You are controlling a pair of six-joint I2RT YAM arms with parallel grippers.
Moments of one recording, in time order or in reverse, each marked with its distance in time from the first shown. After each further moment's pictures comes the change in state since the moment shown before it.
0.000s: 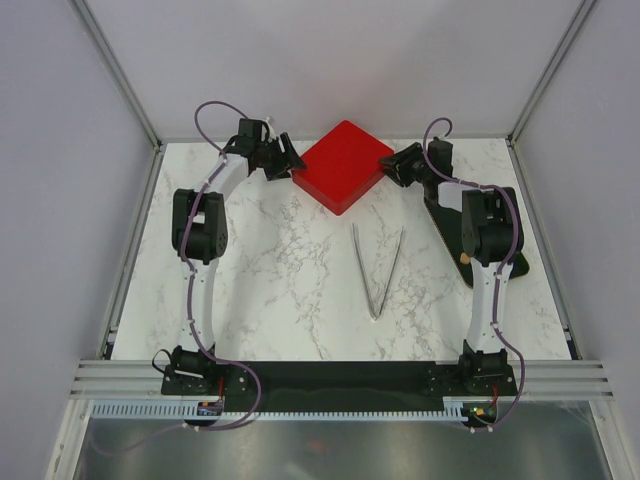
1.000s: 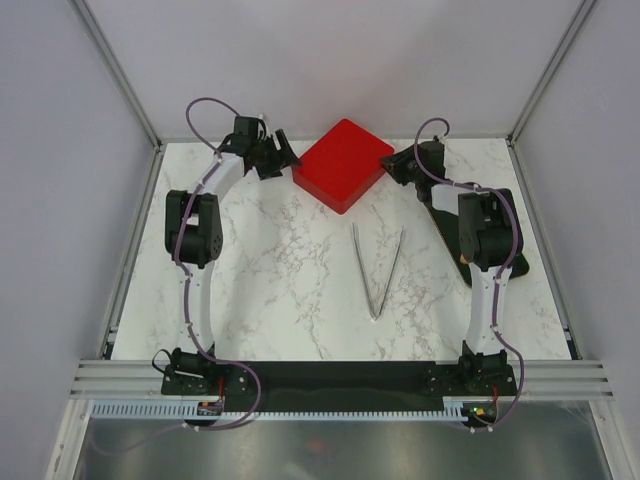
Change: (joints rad) left arm 0.004 -0.076 -0.080 -0.003 -0.092 -0.011; right arm 0.054 -0.053 -0.052 0.005 0.225 -0.039
